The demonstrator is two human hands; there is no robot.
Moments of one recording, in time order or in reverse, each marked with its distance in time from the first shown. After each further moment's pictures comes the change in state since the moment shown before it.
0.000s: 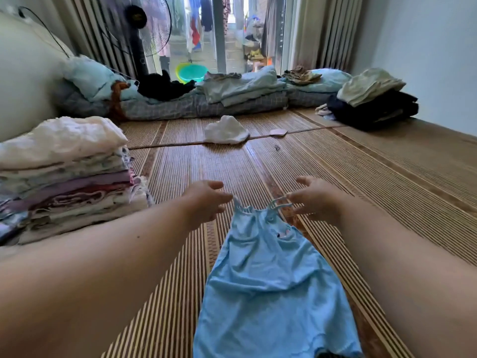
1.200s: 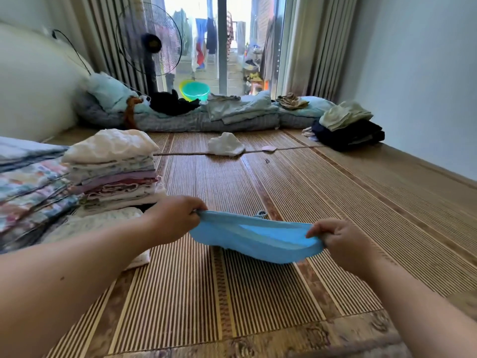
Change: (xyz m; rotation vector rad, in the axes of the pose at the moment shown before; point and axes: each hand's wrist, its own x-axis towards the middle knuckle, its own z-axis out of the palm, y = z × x) left_hand -0.150 -0.017 -0.062 0.974 0.084 0.525; right_hand -0.185 0.063 -0.027 -0.321 0.233 -0.425
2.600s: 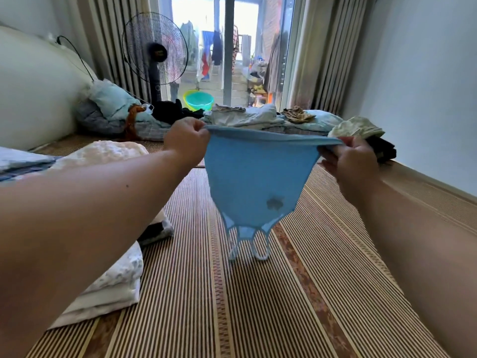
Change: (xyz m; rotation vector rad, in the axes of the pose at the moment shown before) left_hand 0.137 0.013 -0.083 -0.549 0.642 -0.196; right_hand 0.167 -0.095 -0.027 0.773 0.384 -0.026
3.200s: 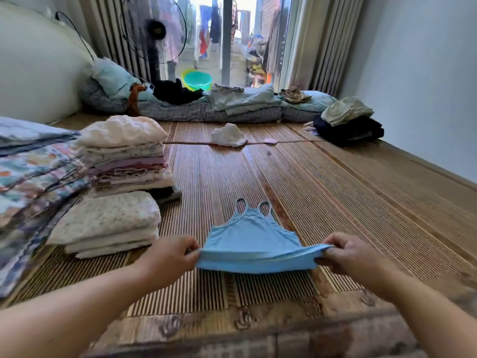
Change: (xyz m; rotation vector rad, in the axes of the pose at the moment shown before) left_hand -0.240 -0.093 -0.059 0.411 -0.697 -0.018; right_hand -0.205 0.042 -0.120 -0.762 -0.432 0.360
